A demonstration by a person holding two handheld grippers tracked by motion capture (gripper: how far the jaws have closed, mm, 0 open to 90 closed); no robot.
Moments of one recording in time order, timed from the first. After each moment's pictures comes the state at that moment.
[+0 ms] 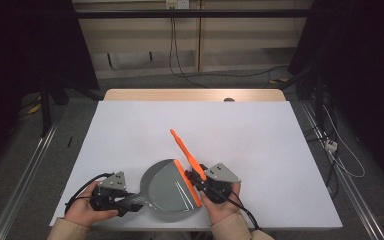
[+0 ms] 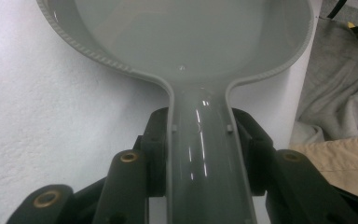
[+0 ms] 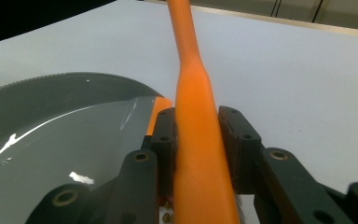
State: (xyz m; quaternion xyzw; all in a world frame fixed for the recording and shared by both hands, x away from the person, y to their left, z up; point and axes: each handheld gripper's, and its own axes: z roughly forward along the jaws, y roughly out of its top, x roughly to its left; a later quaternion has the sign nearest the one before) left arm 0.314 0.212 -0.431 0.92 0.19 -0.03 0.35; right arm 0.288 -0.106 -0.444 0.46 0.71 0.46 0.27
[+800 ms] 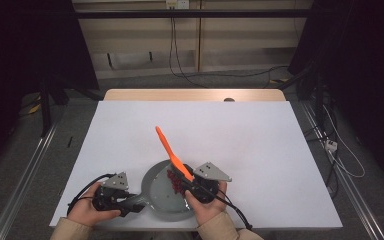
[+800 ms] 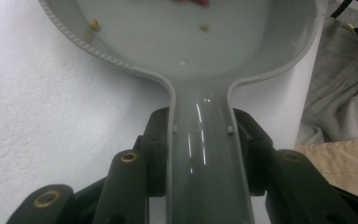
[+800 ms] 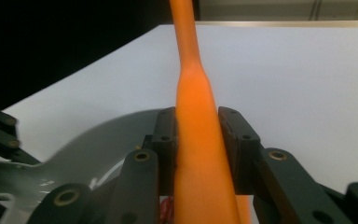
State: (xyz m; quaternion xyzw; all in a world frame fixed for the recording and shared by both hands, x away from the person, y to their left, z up) left arm 0.315 0.210 -0.437 0.92 0.20 -0.04 0.35; right arm 0.291 -0.073 -0.440 0.46 0.68 0.53 0.20
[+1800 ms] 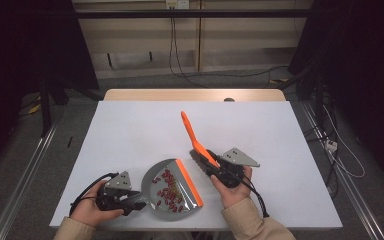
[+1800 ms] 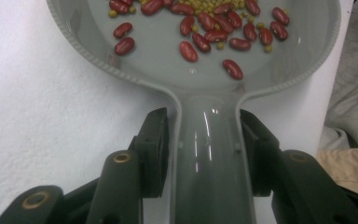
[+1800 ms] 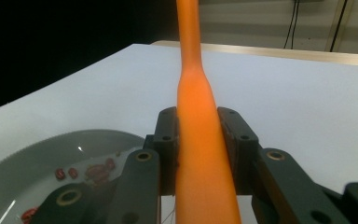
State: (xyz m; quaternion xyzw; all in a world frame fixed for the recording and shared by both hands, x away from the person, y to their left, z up) left arm 0.315 0.201 -0.436 0.92 0.20 0.00 0.34; right arm 0.318 -0.143 -0.428 0.45 0.67 0.54 0.23
